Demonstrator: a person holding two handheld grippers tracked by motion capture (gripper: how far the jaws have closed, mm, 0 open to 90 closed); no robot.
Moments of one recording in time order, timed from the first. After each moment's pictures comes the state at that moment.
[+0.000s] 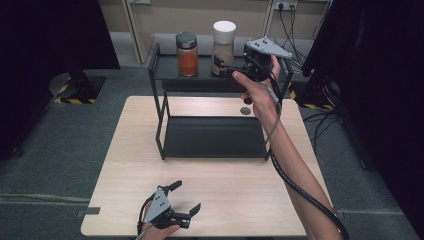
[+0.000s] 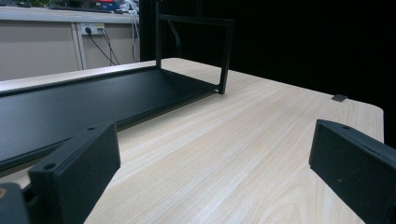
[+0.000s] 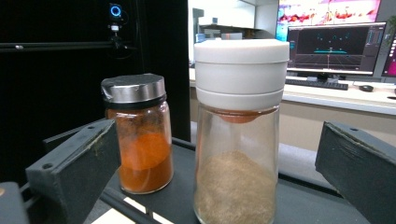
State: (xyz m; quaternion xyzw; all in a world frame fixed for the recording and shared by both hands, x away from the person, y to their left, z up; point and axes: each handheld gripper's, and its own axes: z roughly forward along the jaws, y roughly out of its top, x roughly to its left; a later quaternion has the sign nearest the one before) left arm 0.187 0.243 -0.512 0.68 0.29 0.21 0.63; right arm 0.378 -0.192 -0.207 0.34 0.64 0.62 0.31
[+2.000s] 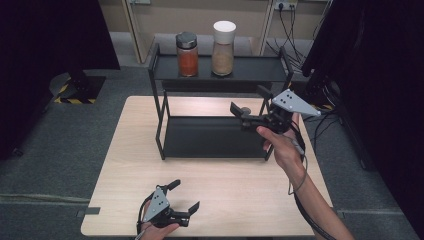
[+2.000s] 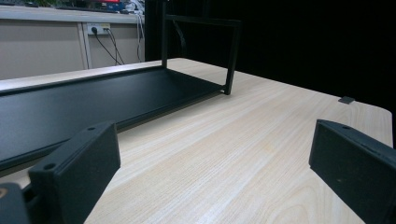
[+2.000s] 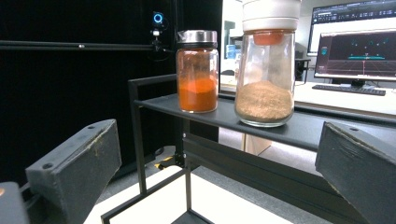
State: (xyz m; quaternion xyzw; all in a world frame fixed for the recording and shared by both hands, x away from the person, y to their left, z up) left arm 0.187 0.244 -0.514 0.68 0.30 0.22 0.63; right arm 0.299 -0.260 -0.278 0.28 0.64 0.65 0.28
